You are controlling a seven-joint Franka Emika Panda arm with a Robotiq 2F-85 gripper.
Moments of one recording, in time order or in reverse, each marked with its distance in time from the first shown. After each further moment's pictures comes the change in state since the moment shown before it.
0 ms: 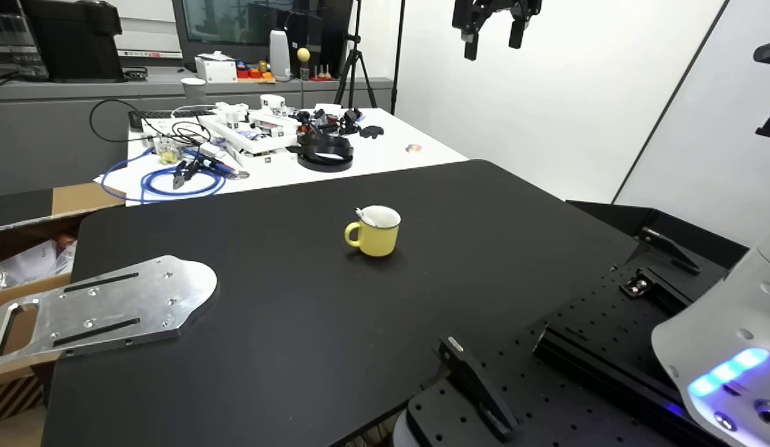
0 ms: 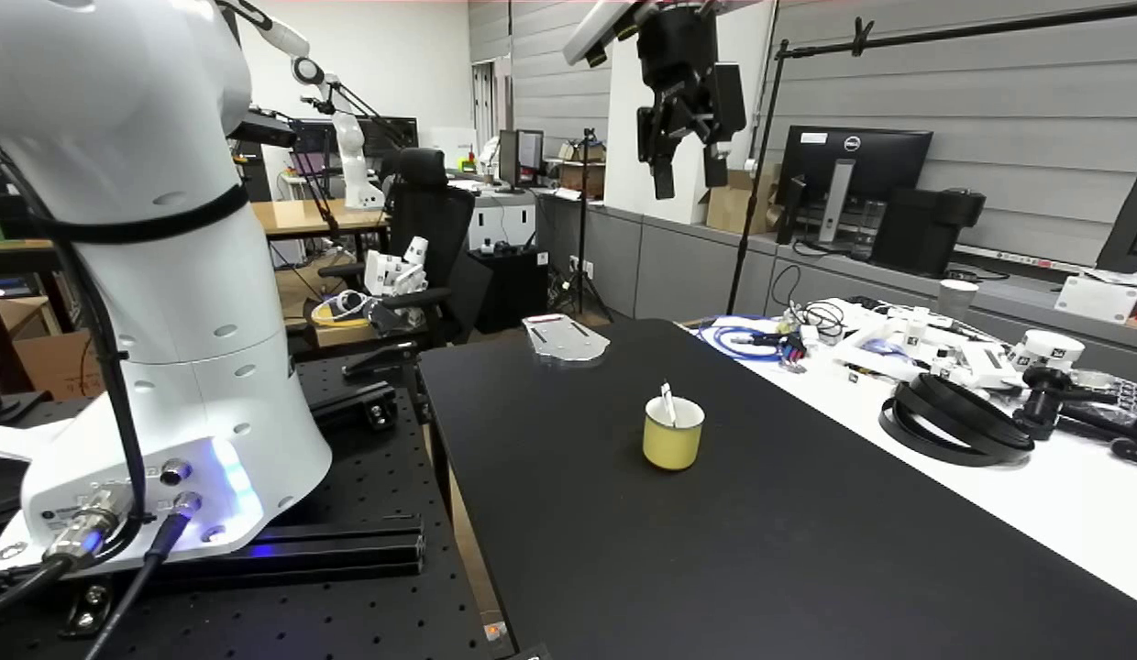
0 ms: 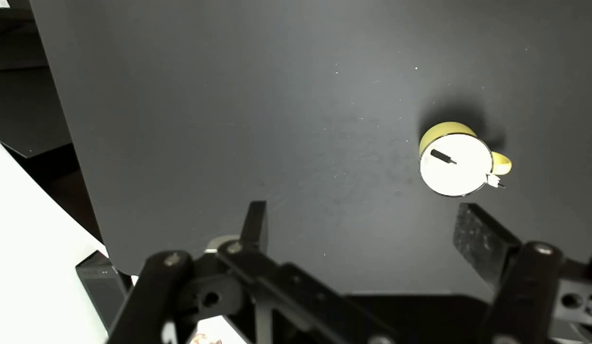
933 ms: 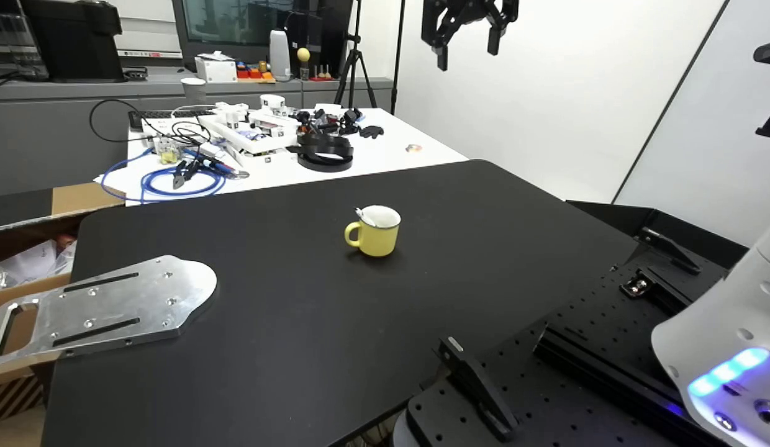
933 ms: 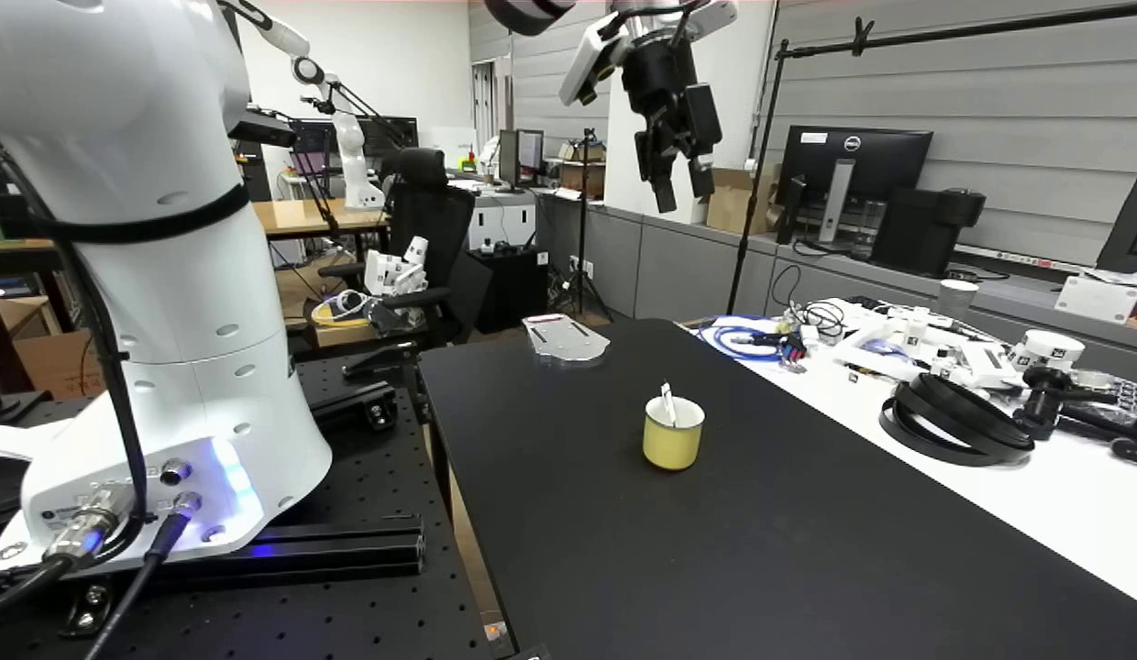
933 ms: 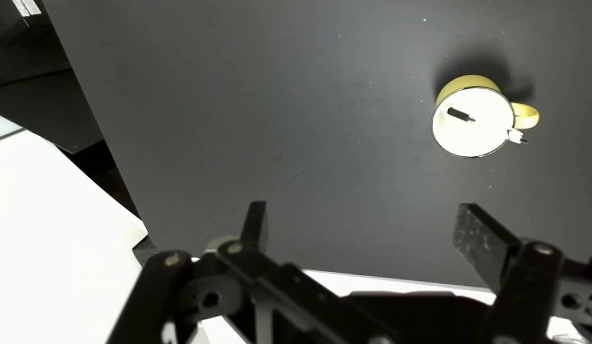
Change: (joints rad) arm 0.027 0.079 0.084 0.014 -0.169 0.059 0.361
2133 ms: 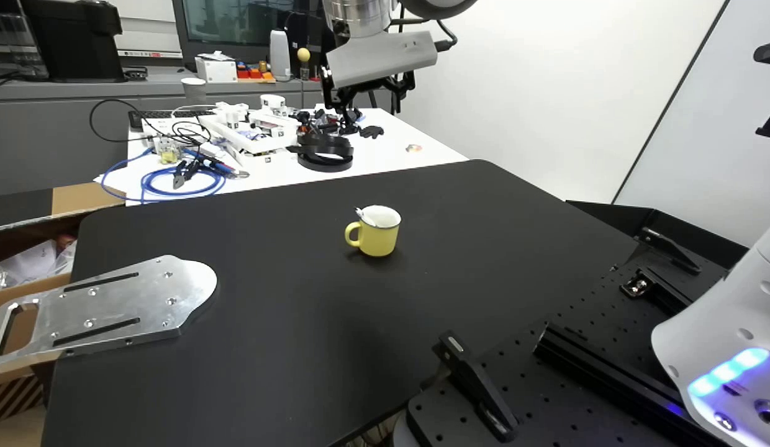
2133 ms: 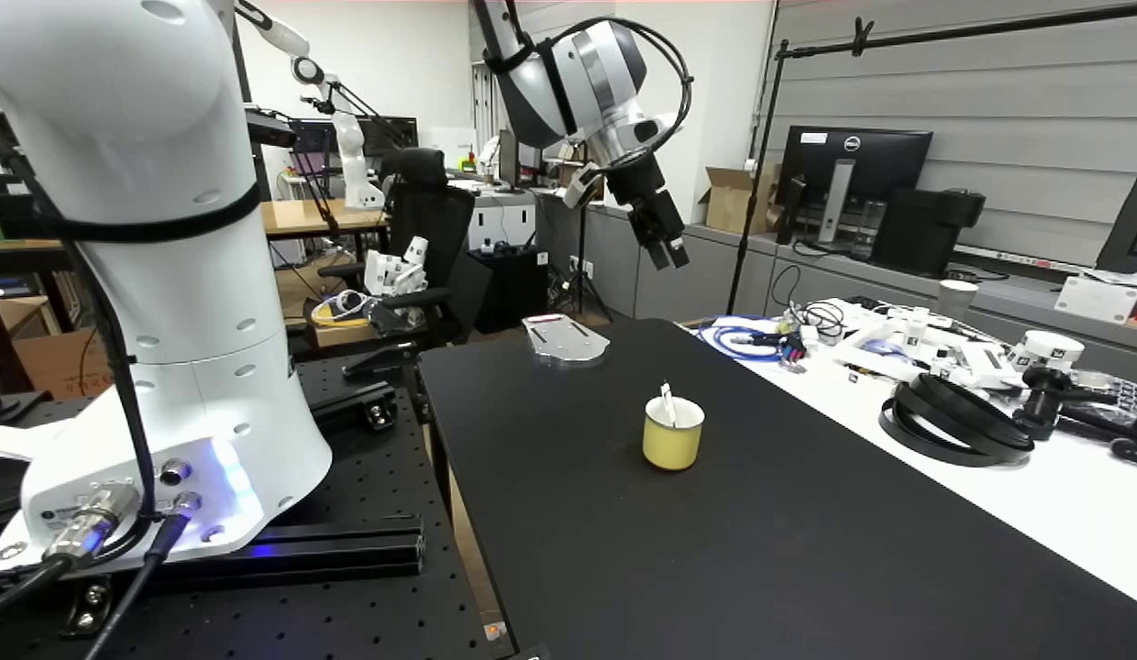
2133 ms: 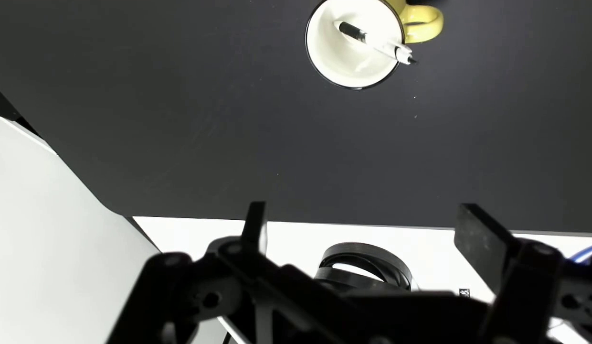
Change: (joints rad) arm 0.240 0.459 -0.047 0.231 -0.470 0.153 0.715
